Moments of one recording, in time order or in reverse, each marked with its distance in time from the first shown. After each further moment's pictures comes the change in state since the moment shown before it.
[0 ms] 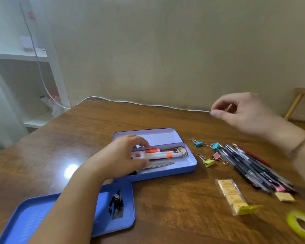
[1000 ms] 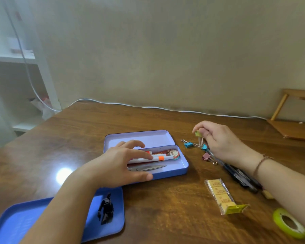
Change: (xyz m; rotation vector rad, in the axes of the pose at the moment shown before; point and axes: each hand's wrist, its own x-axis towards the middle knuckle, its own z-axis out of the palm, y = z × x) left_hand -0.001 0.014 0.007 0.055 -0.222 0.098; right_hand -0.025 0.036 0.055 0.102 -0.124 -0.011
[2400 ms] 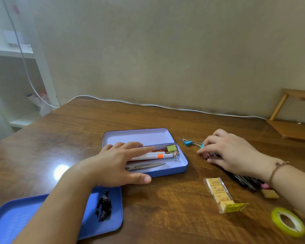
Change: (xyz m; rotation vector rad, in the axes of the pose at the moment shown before) left_hand -0.005 0.009 -0.005 0.180 -0.120 -0.056; right_hand -0.017 0.033 -0.010 -0.627 -0.317 -0.174
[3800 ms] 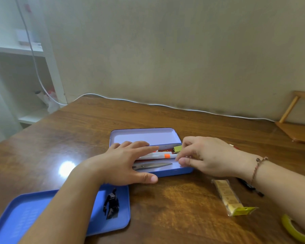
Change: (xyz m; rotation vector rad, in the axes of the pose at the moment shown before) left_hand 0.000 0.000 0.002 0.001 0.022 0.007; right_hand 0.030 -0.066 -0.024 0.249 -0.097 -0.120
